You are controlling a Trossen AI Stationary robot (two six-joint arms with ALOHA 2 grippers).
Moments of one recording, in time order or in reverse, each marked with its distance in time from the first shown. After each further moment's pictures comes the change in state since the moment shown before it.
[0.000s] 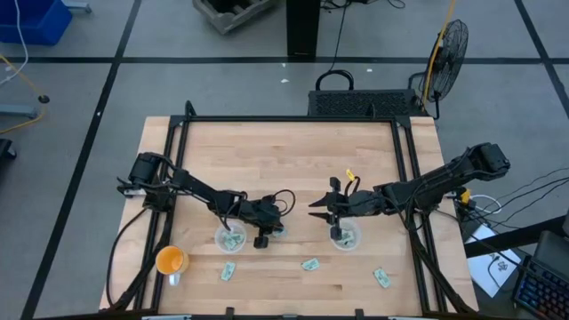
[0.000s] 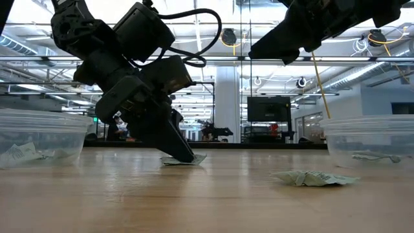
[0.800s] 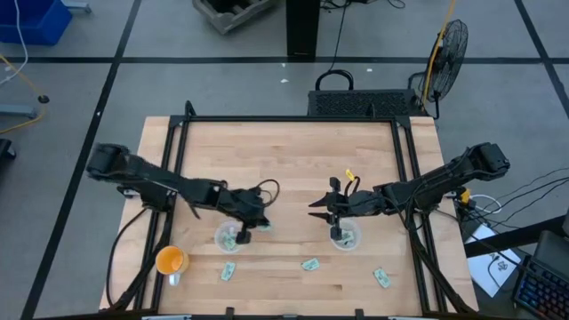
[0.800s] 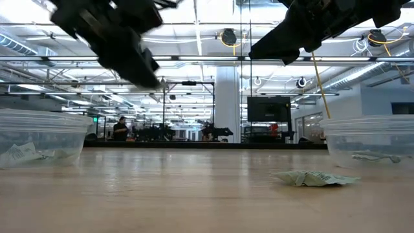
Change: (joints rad) left arm -0.017 -0.440 -0.003 -0.349 -0.002 -0.008; right arm 0.000 0.000 0.000 -0.002 0.000 0.000
